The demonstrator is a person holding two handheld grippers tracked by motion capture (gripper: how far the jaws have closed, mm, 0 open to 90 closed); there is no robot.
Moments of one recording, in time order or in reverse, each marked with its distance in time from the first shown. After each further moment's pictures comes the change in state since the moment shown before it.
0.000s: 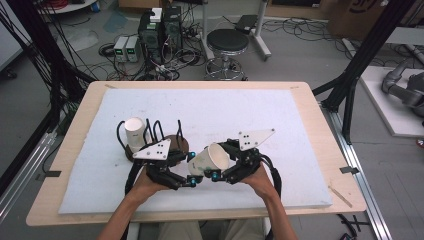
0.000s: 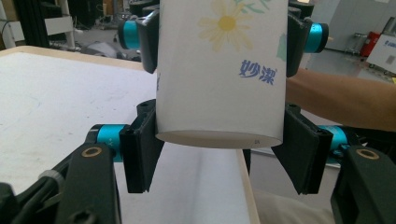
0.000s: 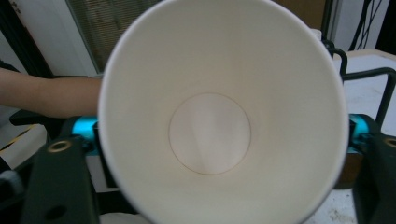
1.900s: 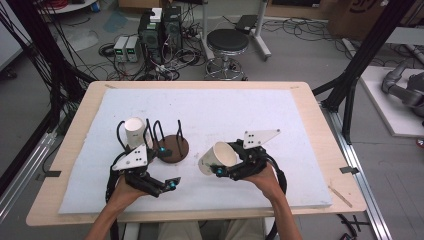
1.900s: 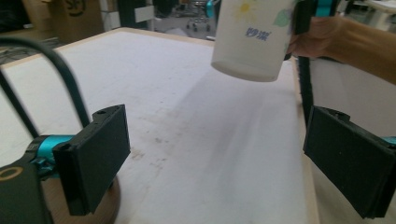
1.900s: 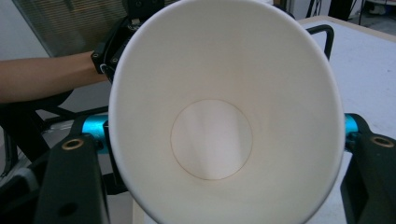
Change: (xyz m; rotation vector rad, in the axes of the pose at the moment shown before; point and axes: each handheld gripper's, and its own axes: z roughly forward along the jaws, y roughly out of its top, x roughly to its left) left arm -0.016 -0.021 -0.053 0.056 0.334 0.020; right arm -0.001 -0.005 -0.016 0.104 -0.164 0.067
